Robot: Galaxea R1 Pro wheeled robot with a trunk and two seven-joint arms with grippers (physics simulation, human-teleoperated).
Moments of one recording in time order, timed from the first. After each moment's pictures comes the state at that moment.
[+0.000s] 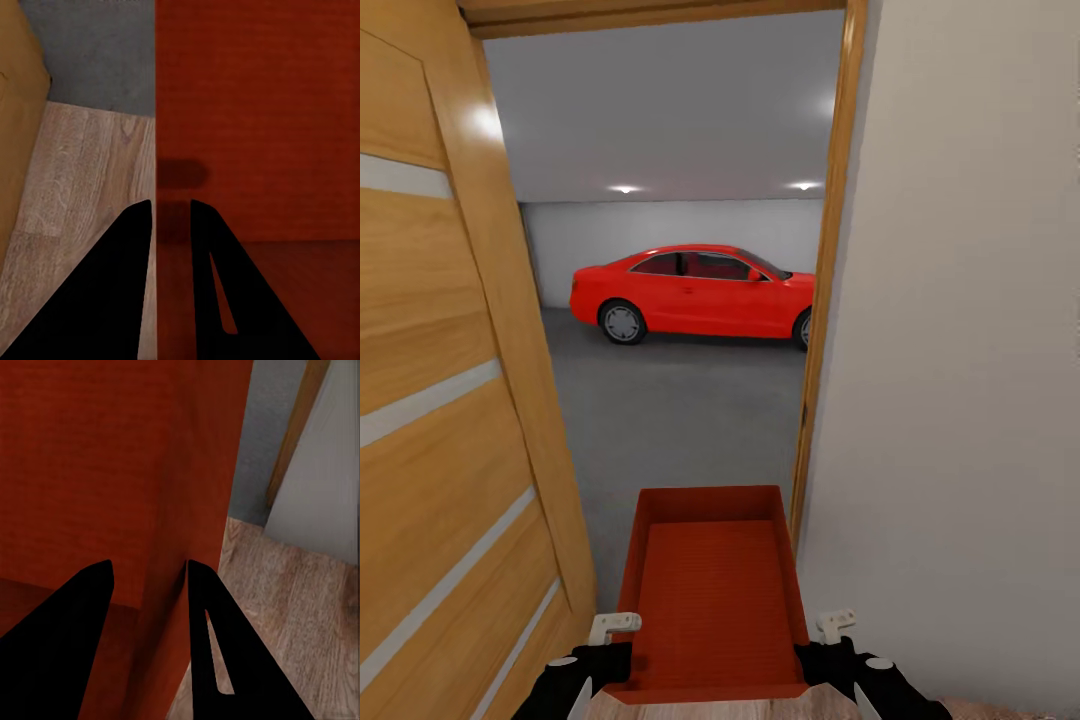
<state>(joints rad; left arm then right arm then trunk) -0.32 -0.06 0.06 -0.70 -0.02 0.34 -0.04 -0.47 0.01 0.02 -0.35 0.07 0.06 0.26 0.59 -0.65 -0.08</state>
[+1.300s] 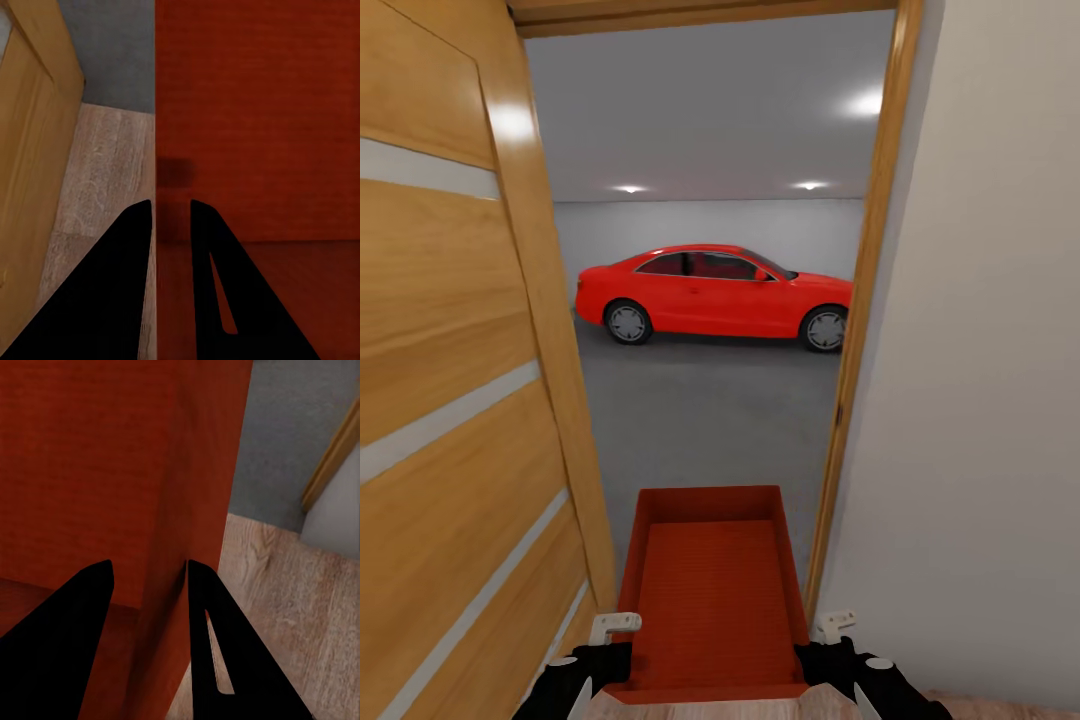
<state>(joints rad) -0.32 -0.07 0.06 -0.70 -0.02 0.34 -0.04 -0.47 0.01 0.02 -0.35 0.07 0.06 0.26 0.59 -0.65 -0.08</state>
